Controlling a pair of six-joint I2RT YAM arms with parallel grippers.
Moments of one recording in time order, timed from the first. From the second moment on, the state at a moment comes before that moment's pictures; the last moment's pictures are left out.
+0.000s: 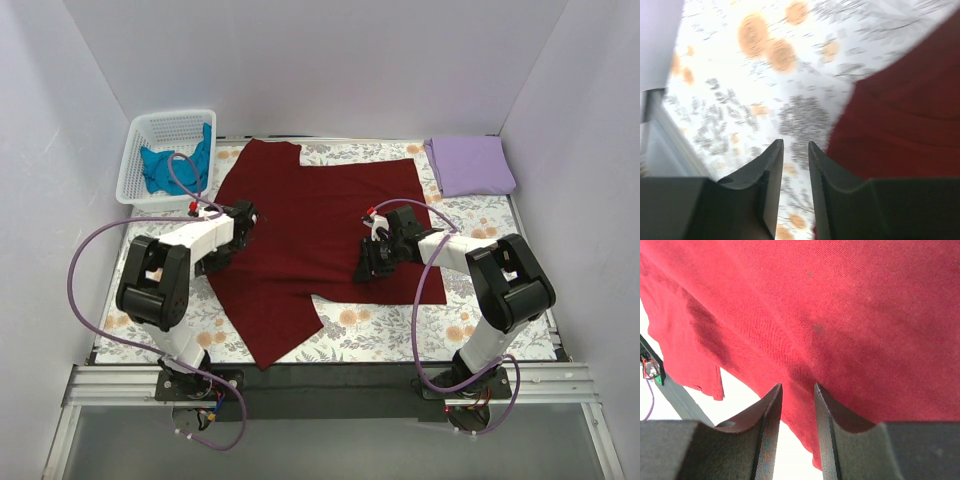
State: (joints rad) left arm -0.31 1.70 1.08 -0.95 -0.77 -0.84; right arm 0.47 1.70 0.84 -0.18 -0.58 0.28
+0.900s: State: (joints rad) left arm -0.37 1.38 0.75 -0.75 -0.08 -0.82; right arm 0.47 1.49 0.83 -0.29 -0.40 0.23
